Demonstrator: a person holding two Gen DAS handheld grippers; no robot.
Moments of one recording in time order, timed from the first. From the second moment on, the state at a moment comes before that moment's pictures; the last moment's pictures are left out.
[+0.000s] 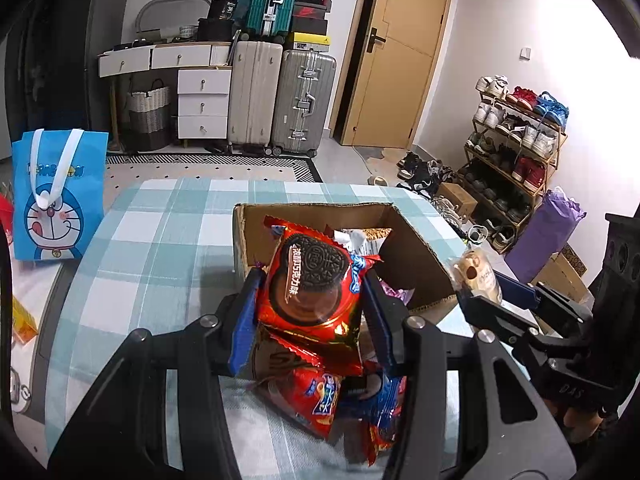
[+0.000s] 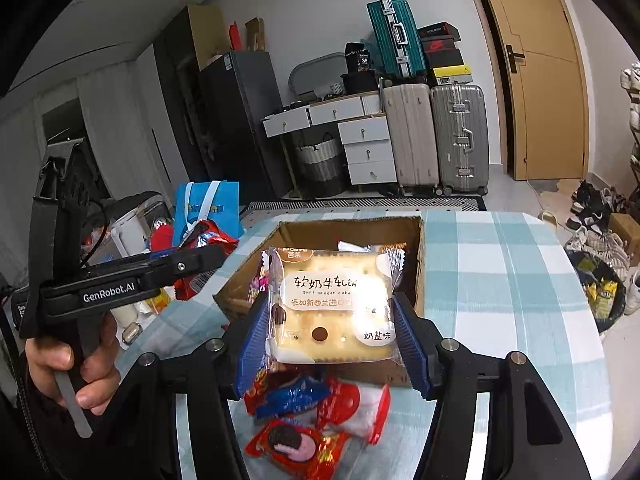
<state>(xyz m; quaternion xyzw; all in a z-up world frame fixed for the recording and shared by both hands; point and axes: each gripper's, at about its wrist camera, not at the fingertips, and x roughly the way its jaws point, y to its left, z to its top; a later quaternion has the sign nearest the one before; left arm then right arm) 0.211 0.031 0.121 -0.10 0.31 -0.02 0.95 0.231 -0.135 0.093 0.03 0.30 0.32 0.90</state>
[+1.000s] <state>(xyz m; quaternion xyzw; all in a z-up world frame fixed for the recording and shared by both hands) 0.293 0.029 0.092 -0.07 0.33 0.00 0.94 0.301 -0.106 0.072 0.03 0.32 0.32 0.89</state>
